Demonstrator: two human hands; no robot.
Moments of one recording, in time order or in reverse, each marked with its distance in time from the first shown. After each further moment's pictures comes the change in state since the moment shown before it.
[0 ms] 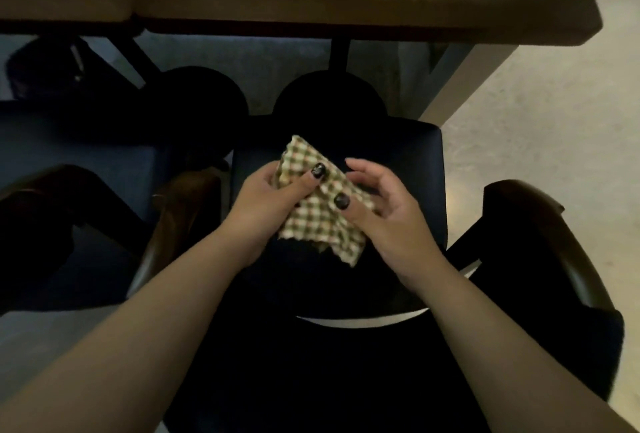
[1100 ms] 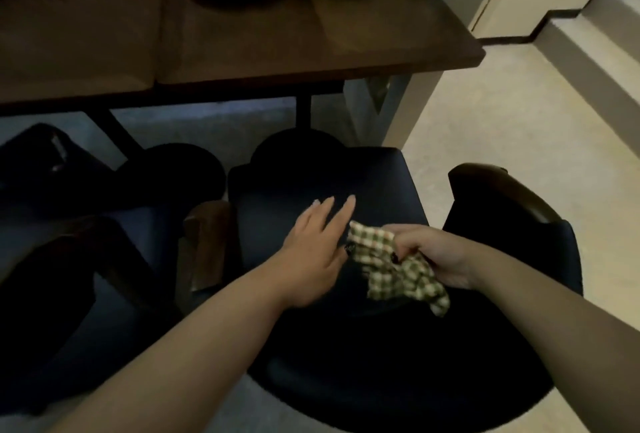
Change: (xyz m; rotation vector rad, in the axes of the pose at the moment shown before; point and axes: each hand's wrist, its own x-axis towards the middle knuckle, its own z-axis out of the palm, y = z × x) left_hand -0.053 -0.028 -0.017 1.207 -0.480 0.489; right_hand -0.067 -0.010 -0.004 0.198 -0.148 0.612
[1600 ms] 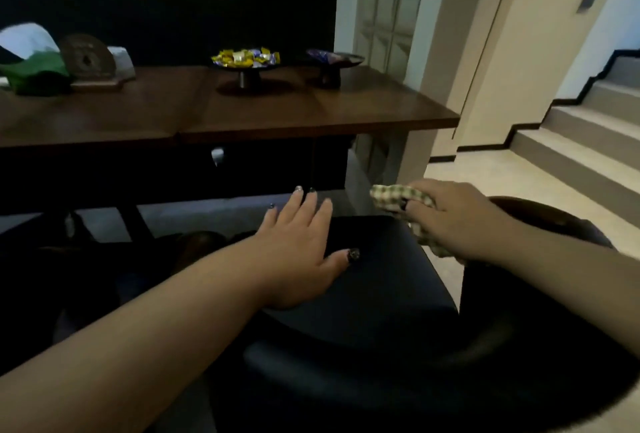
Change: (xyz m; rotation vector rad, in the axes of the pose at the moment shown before) left_hand -0.016 0.007 -0.015 0.548 0.126 -0.075; right_hand -0.018 -0.006 -0.005 -1.115 0.723 -0.851
